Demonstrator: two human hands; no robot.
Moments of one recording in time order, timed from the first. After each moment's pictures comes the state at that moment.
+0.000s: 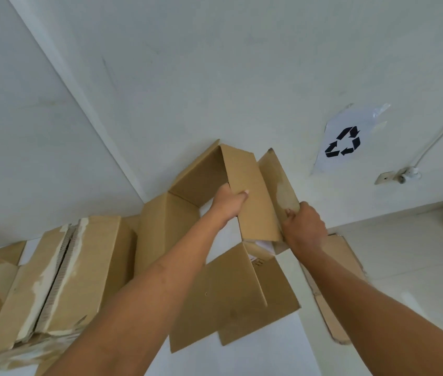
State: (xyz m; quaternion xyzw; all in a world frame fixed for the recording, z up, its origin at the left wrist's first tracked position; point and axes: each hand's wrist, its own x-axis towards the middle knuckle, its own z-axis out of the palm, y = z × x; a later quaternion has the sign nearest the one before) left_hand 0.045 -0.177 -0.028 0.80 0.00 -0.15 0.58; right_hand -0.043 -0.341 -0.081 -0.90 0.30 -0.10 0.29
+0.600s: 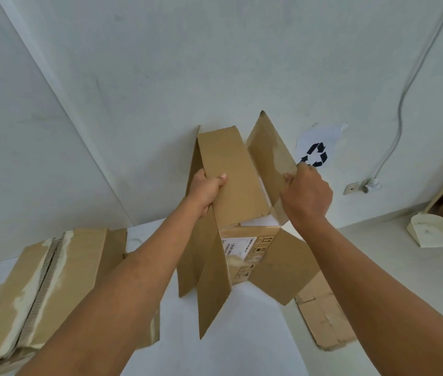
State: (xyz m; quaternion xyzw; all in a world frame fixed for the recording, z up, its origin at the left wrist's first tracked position) left_hand 0.044 -0.167 0.031 0.71 0.00 -0.11 0.70; right_hand -0.061 -0.359 0.038 -0.91 0.28 -0.26 0.18
